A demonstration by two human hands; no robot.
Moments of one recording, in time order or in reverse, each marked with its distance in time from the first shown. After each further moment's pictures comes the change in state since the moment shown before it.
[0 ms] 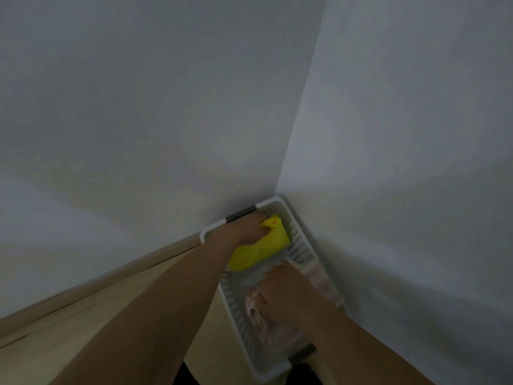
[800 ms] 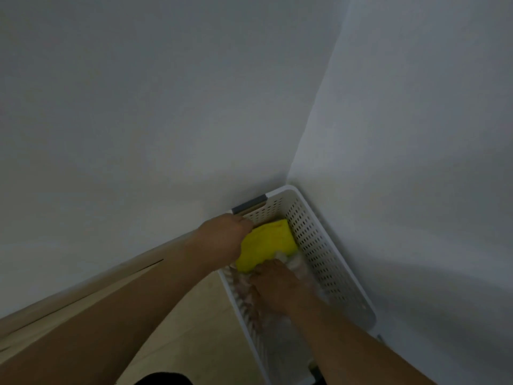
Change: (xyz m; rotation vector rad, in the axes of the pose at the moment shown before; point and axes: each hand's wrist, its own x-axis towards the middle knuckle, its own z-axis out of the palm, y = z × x) left_hand -0.042 -0.057 0.011 0.465 0.323 0.314; right_hand 0.084 0.019 0.067 -0.013 -0.021 -0.021
